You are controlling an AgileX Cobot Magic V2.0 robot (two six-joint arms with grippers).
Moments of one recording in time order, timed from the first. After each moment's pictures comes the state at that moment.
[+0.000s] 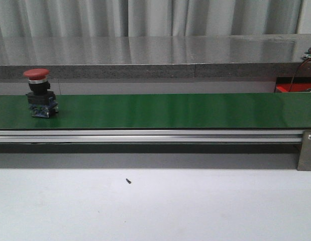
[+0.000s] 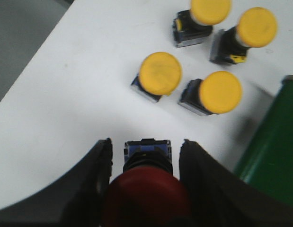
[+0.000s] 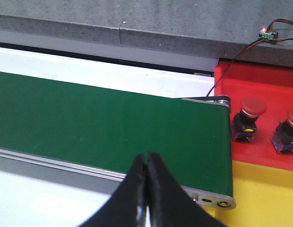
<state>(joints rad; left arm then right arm) 0.62 1.80 -1.52 -0.25 0.92 0.22 0.07 0.65 -0.47 0.31 0.25 -0.30</state>
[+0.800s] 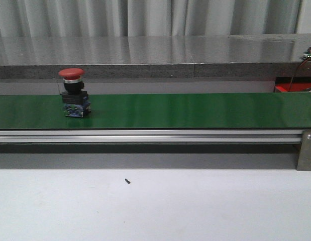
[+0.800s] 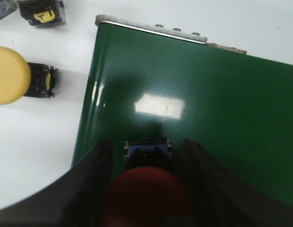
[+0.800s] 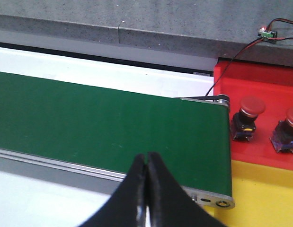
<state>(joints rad) 0.31 1.87 -1.52 -0.22 0.98 0.22 0.07 0.65 -0.47 0.31 0.25 -0.30</state>
